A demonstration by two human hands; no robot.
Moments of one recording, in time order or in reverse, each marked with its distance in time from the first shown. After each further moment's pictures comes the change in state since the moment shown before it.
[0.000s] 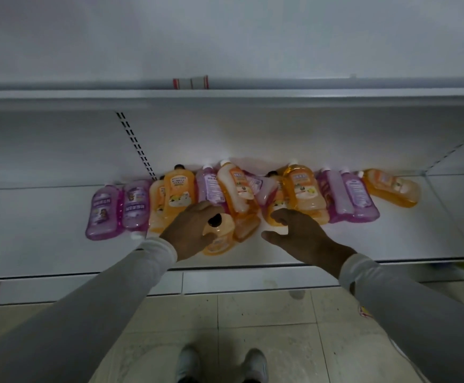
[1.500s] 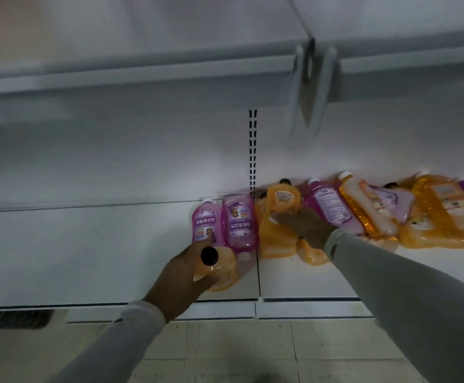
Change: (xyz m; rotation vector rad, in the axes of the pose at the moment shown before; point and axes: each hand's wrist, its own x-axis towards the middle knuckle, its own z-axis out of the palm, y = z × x) left_hand -0.141 -0.250 -0.064 -0.307 0.155 -0.185; right_hand 0.167 -0.195 0.159 0.730 -0.041 0.319
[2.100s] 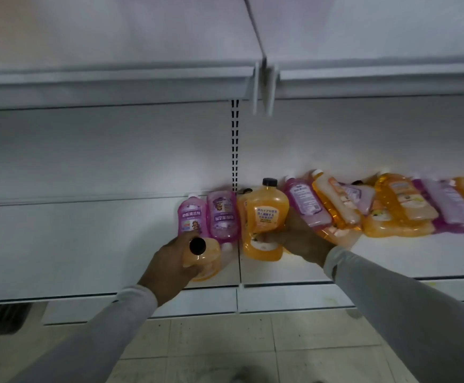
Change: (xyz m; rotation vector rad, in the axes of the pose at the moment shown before) left_hand -0.008 0.009 0.005 0.016 0.035 -0.041; right_hand -0.064 0.024 -0.012 -0.026 -0.072 -0.359
